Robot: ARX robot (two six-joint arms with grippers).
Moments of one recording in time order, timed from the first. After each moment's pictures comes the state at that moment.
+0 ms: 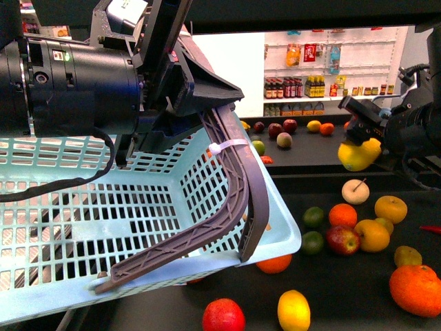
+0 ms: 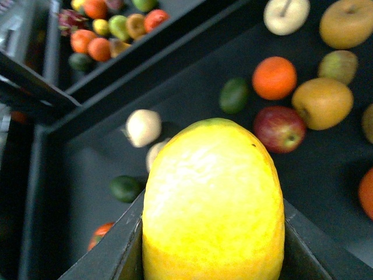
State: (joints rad) left arm -0.34 1.66 0.99 0.54 0.70 -0.70; right arm 0.03 1.96 1.25 0.31 -0.05 0.63
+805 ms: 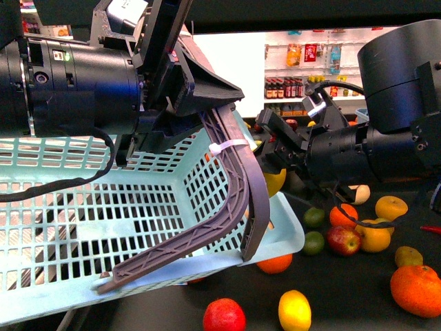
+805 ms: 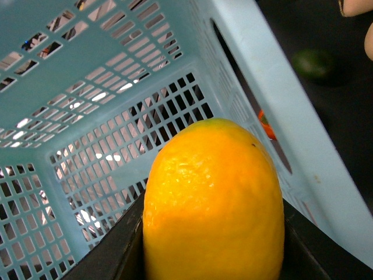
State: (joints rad) left arm -0.34 1.66 0.99 0.54 0.70 -0.70; right arm 0.24 1.90 1.12 0.39 -0.41 0.63
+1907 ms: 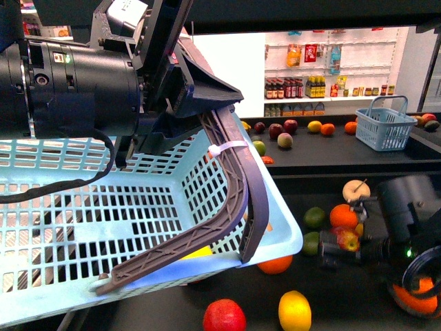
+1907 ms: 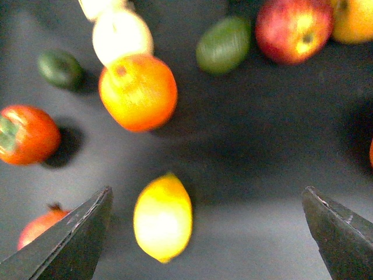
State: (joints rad) left arm -0.34 1.66 0.99 0.54 0.70 -0.70; right arm 0.03 2.37 1.26 0.39 -0.04 0.26
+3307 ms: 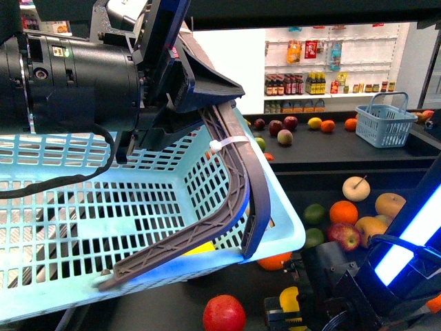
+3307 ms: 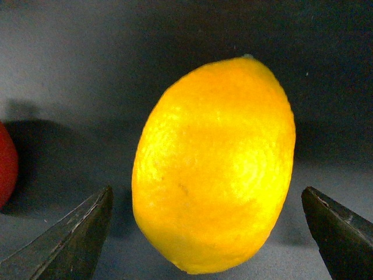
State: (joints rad) left arm -0.34 1.66 0.99 0.54 0.70 -0.70; right arm 0.20 2.76 1.54 0.37 0.02 0.12
